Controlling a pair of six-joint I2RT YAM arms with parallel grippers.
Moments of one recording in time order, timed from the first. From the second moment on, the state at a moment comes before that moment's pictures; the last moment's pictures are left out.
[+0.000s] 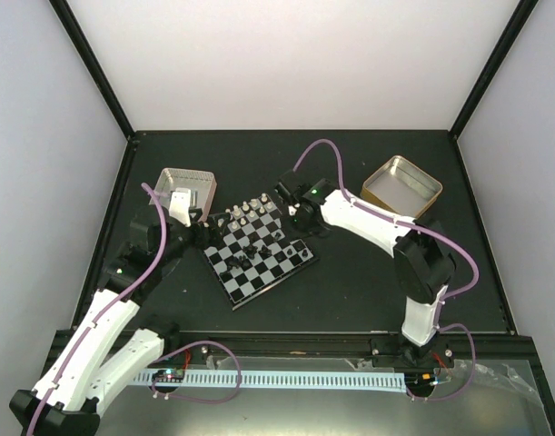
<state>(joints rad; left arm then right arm) -0.35 0.70 0.74 -0.44 0.18 -0.36 0.78 1.85 1.47 -0.93 0.01 0.43</state>
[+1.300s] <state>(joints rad) -0.35 0.70 0.74 -0.44 0.18 -0.36 0.84 2.20 1.74 -0.90 0.18 0.48</state>
